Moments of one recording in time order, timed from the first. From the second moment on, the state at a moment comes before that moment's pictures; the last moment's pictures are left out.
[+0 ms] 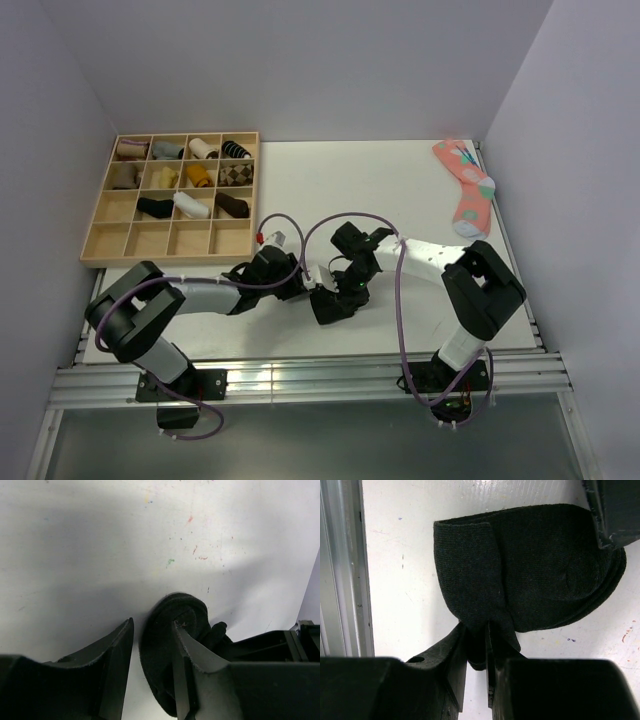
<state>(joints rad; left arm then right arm) -0.80 1.57 0.56 0.31 0.02 -1.06 0.71 1.64 0.96 -0.75 -0.52 -0.95</state>
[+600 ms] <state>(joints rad) -0.79 1.75 0.65 0.45 0.20 -0.95 0.71 1.65 0.96 -0.76 -0.52 -0.95</state>
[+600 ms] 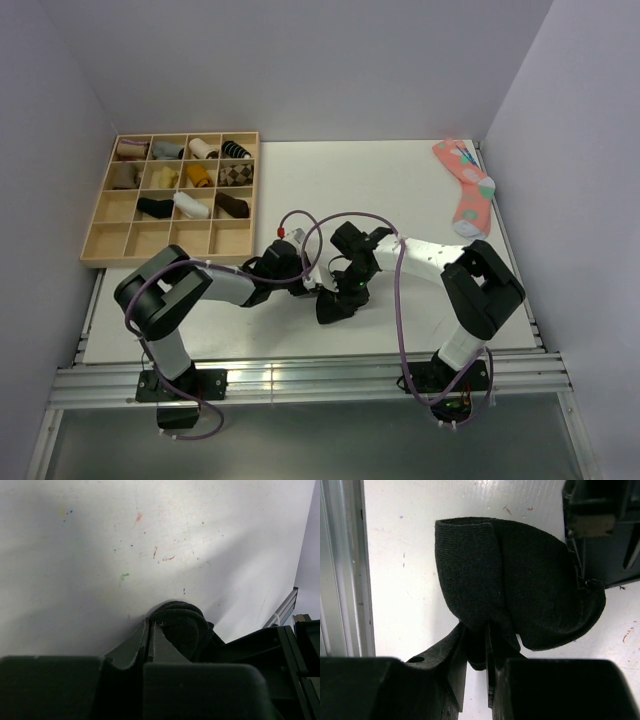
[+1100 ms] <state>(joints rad) -0.75 1.77 0.65 0.50 0.21 -0.98 0.71 1.67 0.99 -0.89 -0.54 -1.05</state>
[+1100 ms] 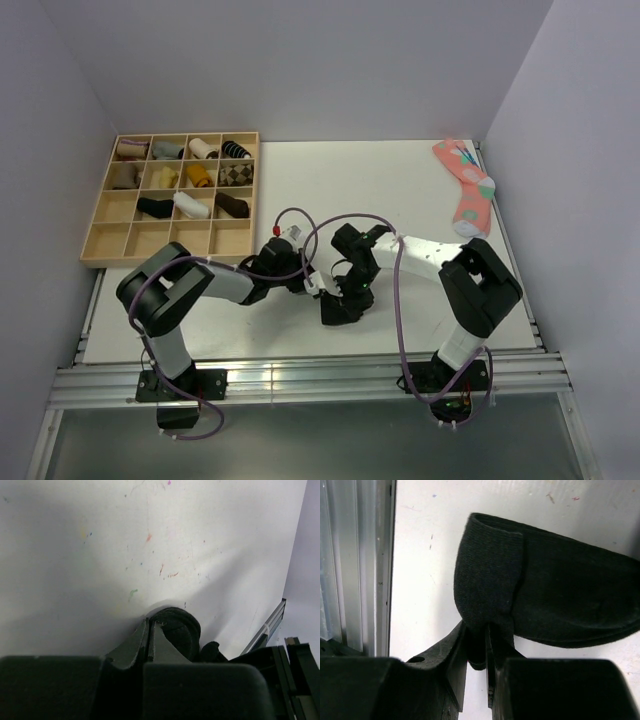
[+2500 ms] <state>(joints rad) -0.72 1.80 0.36 1.05 0.09 -1.07 0.71 2.03 1.30 -1.11 -0.77 -0.93</state>
